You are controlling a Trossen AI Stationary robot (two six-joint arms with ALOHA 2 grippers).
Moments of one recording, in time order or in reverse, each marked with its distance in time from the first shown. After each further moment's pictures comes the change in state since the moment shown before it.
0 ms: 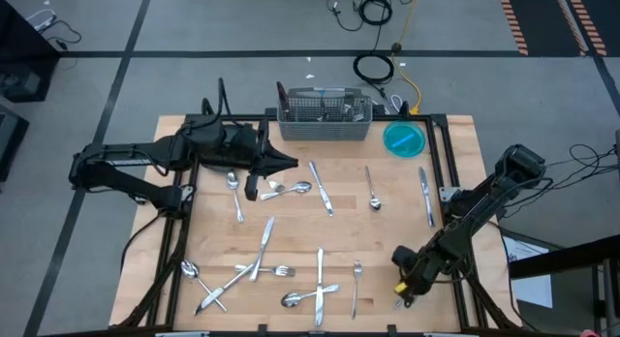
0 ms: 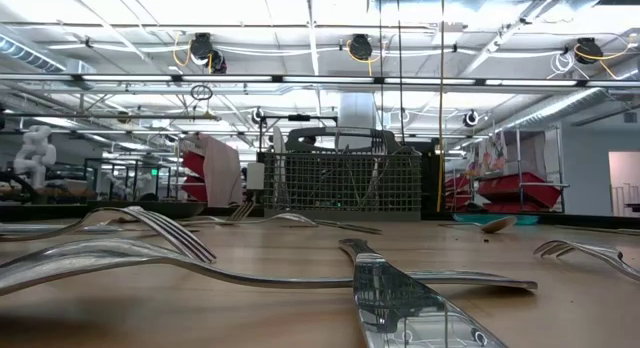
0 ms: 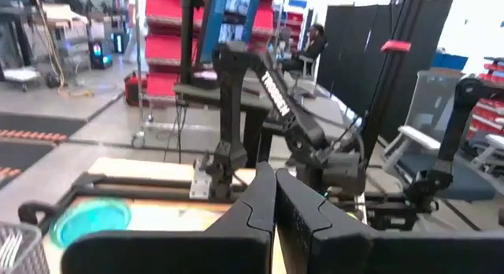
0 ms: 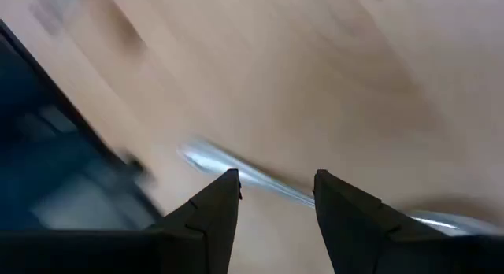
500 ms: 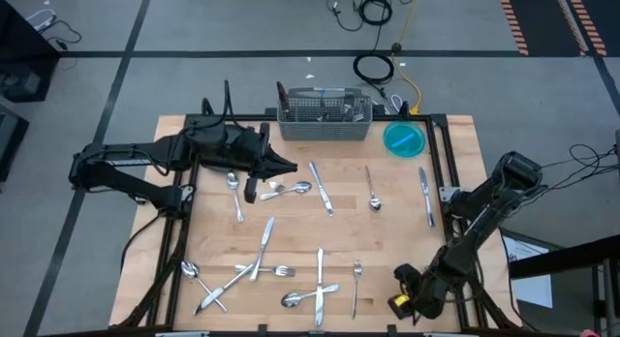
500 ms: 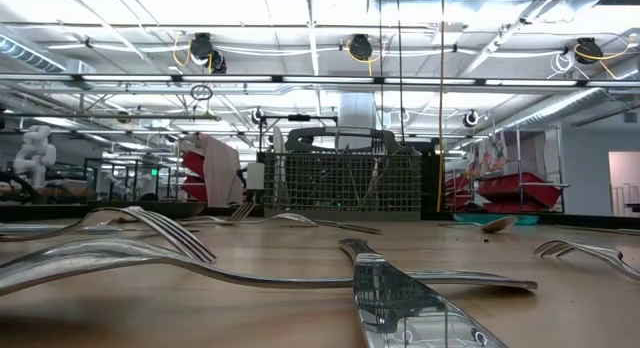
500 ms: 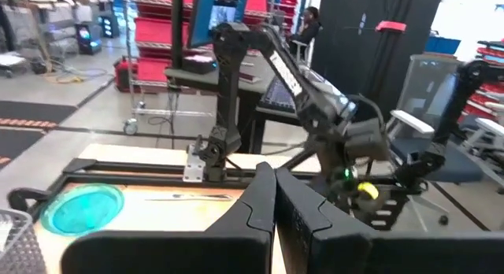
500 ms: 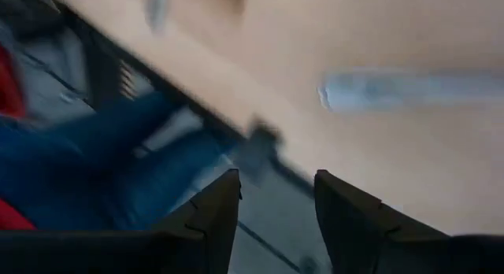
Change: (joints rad) left arm 0.001 0.000 0.000 -0.046 0.037 0.008; right arm 0.109 0.085 0.168 0.080 0.028 0.440
